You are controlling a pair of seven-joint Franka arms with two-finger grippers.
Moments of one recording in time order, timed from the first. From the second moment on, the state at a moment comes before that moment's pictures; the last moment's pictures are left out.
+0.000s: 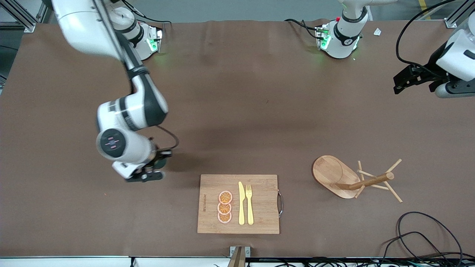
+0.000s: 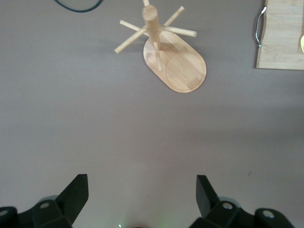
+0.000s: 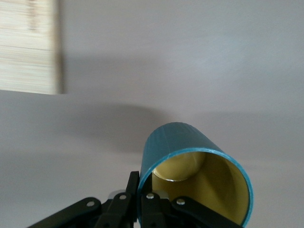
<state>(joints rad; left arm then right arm) 0.00 -0.02 -0.15 -1.54 0.03 1.50 -0.16 0.29 0.60 -0.06 -1.44 0.07 1.89 0.06</state>
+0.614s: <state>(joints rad) 0.01 -0.04 -0.16 -1.54 0.03 1.51 -0.16 0.01 0.61 -0.05 -1.54 0.08 2.07 -0.56</state>
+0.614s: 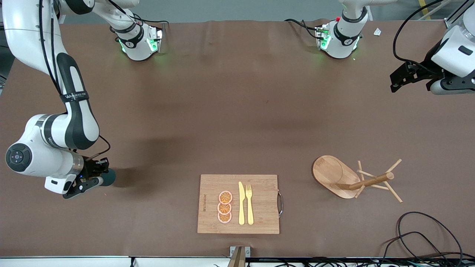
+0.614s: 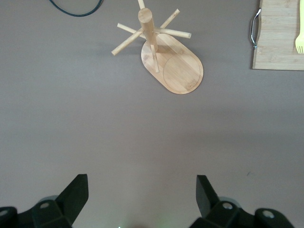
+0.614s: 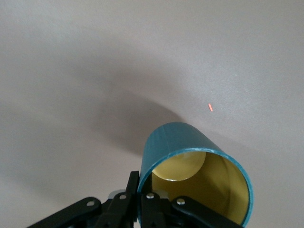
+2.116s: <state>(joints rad) 0.03 -0.04 -0.16 -1.55 0.03 1.51 -0.15 0.00 0.20 -0.05 -1.49 0.04 1.81 -0.12</state>
